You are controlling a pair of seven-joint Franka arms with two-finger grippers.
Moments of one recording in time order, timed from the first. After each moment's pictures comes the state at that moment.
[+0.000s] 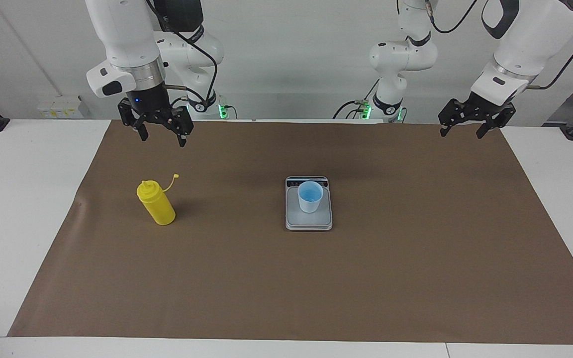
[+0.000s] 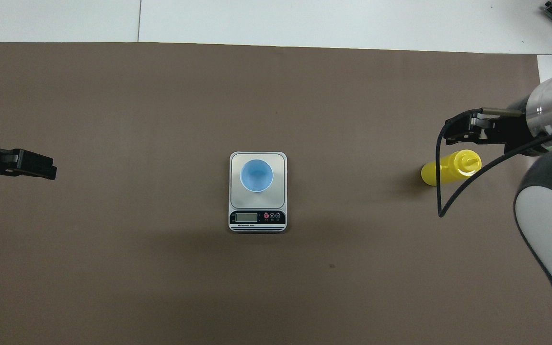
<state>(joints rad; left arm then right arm) -0.03 -0.07 -0.05 -1.65 -0.04 1.55 0.02 0.07 0.05 0.07 -1.47 -0.06 1.58 0.33</state>
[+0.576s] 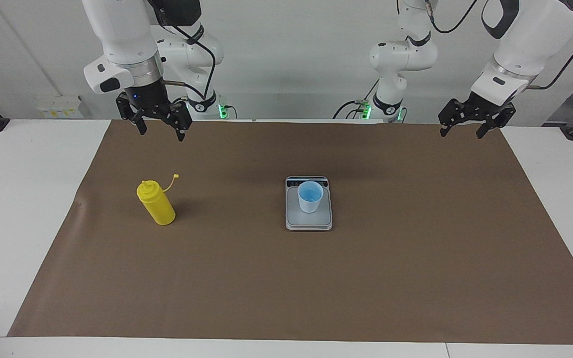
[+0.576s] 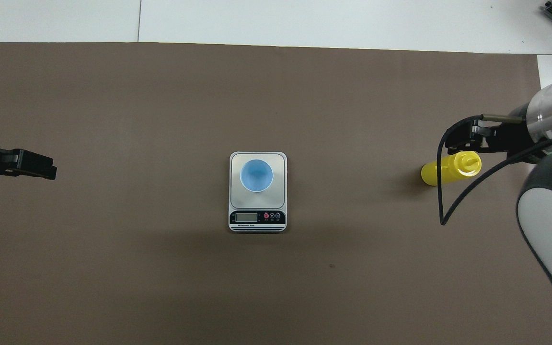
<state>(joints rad) -0.03 -0.07 -0.05 -1.65 -0.04 1.55 0.02 0.07 0.03 0.07 -1.51 -0.06 1.53 0.33</state>
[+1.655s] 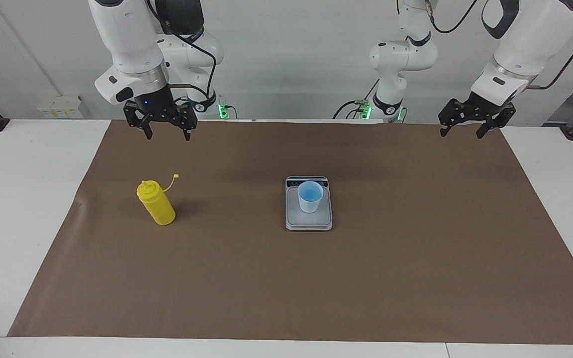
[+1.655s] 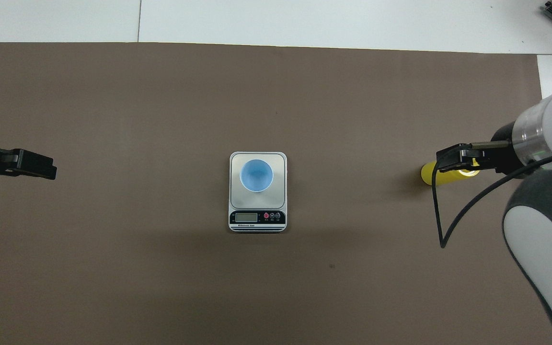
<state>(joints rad) -0.03 -0.07 -0.05 -1.65 -0.04 1.55 0.02 0.07 -0.02 0.07 -1.63 -0.03 1.59 0.18</state>
